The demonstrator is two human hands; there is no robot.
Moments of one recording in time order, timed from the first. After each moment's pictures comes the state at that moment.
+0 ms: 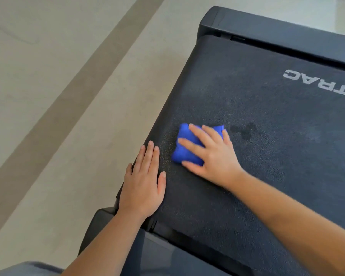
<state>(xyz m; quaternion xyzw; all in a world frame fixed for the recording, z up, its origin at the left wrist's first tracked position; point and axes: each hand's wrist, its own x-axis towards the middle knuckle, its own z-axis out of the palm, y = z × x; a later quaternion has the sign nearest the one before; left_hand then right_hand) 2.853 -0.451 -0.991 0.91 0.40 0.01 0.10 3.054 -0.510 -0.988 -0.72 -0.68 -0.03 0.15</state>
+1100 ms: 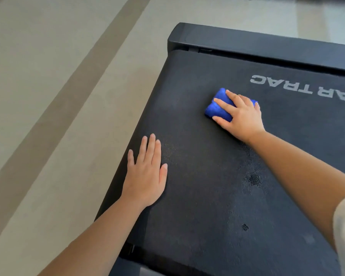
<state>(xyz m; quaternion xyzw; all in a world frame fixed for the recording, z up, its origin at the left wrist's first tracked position) 2.933 -0.429 -0.986 0.94 0.34 -0.07 0.03 3.211 -0.504 -0.986 -0.87 -0.48 -0.01 0.12</state>
